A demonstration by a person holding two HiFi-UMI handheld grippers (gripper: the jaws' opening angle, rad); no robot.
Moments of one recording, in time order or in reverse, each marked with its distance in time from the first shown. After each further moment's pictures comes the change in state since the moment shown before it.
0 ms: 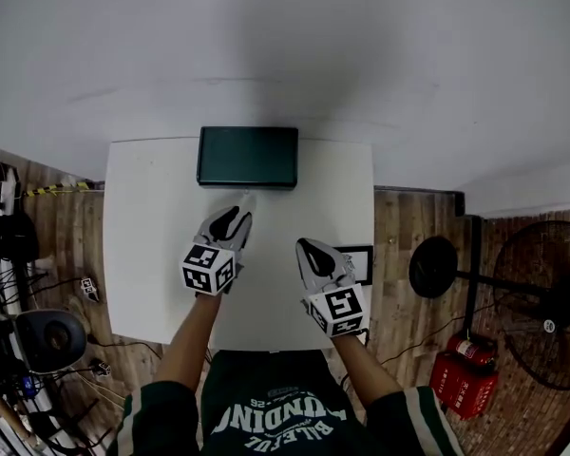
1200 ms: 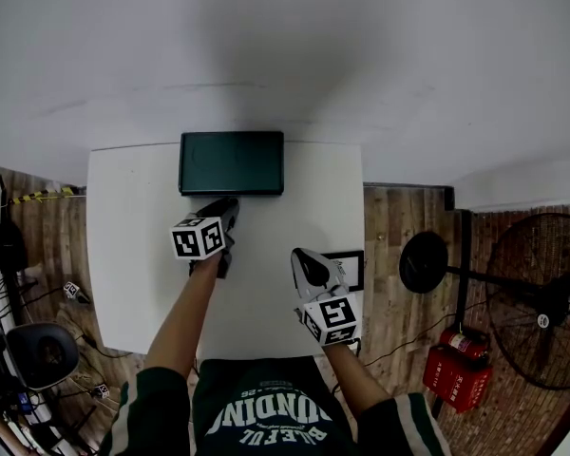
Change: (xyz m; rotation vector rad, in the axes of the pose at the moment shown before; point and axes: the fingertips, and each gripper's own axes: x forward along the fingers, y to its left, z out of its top) left arm 0.073 0.056 -0.034 -0.329 0.165 0.042; right arm 0.002 -0.020 -0.023 0.071 0.043 -0.071
